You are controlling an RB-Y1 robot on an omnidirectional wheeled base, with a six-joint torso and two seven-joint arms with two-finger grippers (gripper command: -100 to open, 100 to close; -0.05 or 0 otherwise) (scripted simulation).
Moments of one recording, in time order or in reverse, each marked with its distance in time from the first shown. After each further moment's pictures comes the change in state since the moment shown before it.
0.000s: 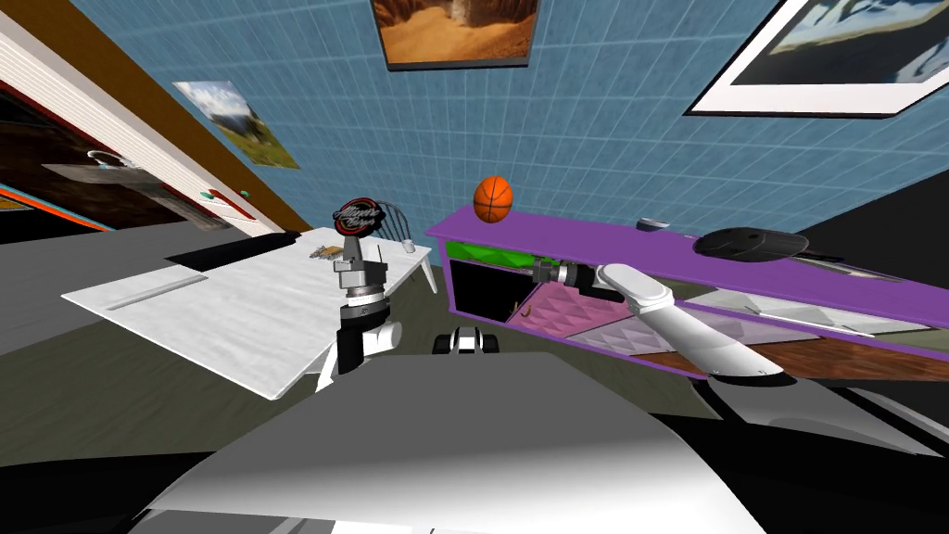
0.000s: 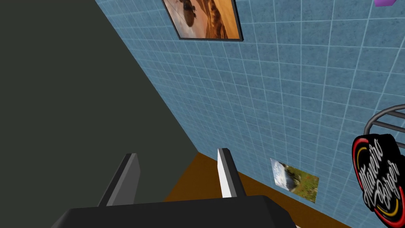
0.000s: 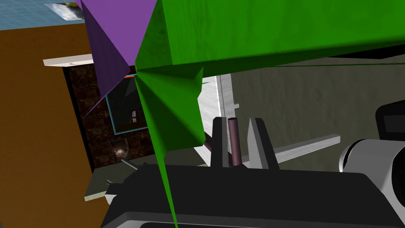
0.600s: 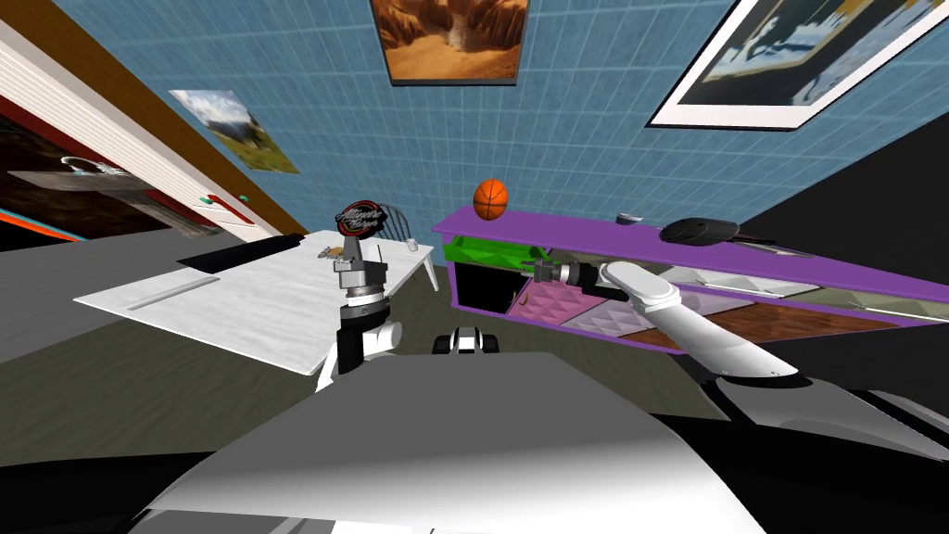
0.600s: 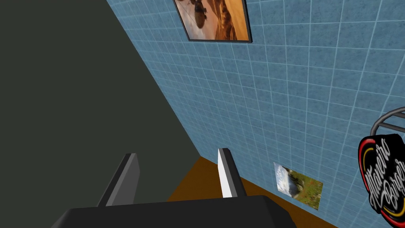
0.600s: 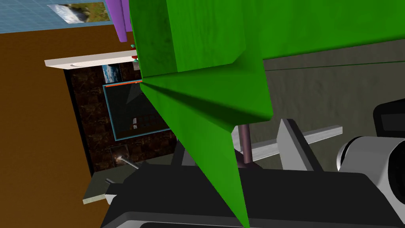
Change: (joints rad) left arm 0.000 0.000 0.000 0.000 0.000 0.000 0.000; right arm 0.005 -0.026 -0.014 -0.010 -0.007 -0.009 -0.015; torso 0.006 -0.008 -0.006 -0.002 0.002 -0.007
